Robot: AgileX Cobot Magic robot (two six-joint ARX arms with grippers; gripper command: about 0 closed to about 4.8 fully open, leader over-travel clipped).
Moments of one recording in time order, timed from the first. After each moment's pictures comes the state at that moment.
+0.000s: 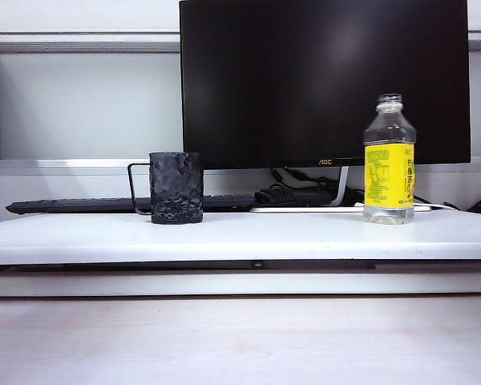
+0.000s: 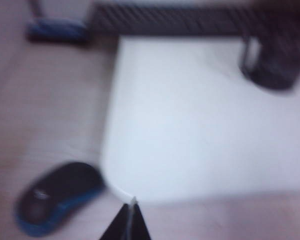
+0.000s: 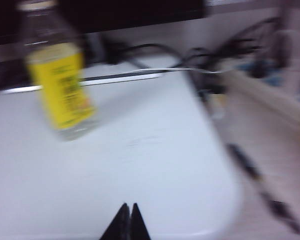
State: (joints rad) left arm -0.23 0.02 0.29 -0.55 -0.22 -0.13; right arm 0.16 0.00 0.01 -0.08 0.22 0.13
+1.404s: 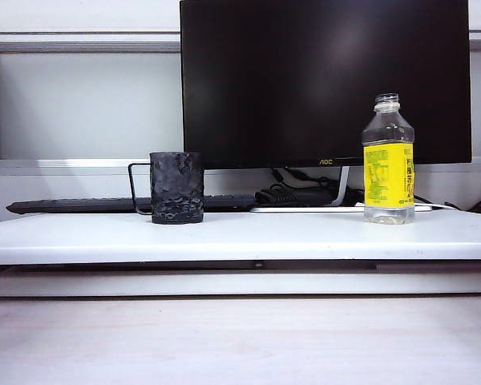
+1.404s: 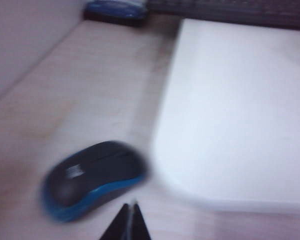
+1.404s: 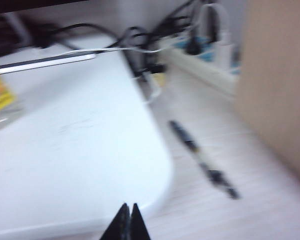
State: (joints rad) left arm -0.02 0.00 0.06 -0.32 -0.16 -0.13; right arm -0.02 0.00 0.01 -0.16 0.19 0.13
